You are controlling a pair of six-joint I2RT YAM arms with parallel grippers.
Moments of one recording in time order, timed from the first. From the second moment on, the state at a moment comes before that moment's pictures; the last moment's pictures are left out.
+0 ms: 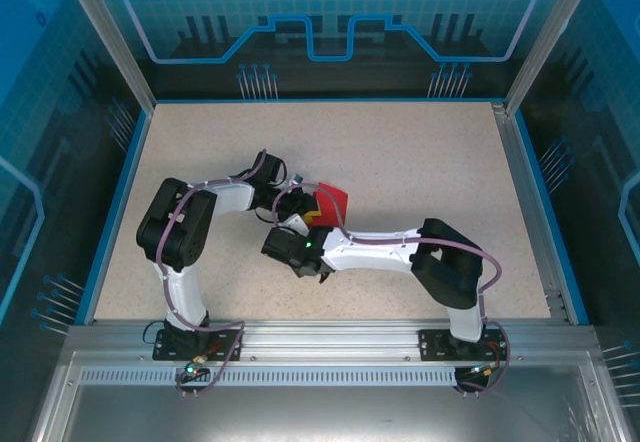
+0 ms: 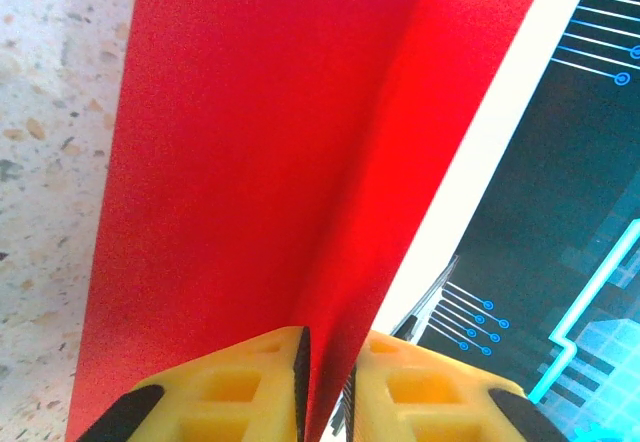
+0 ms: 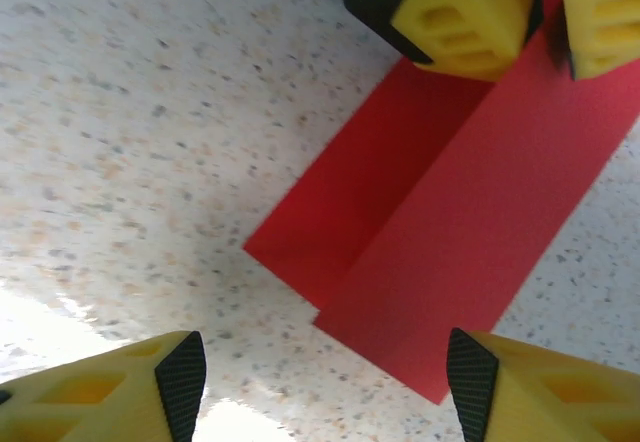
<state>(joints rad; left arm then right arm) -0.31 1.91 1.04 -0.17 0.87 -0.89 1.18 1.93 1.35 -0.76 0.50 0.53</state>
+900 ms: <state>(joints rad) -0.32 1.86 1.04 -0.28 0.75 -0.84 1.07 1.79 1.22 -0.67 0.38 0.51</state>
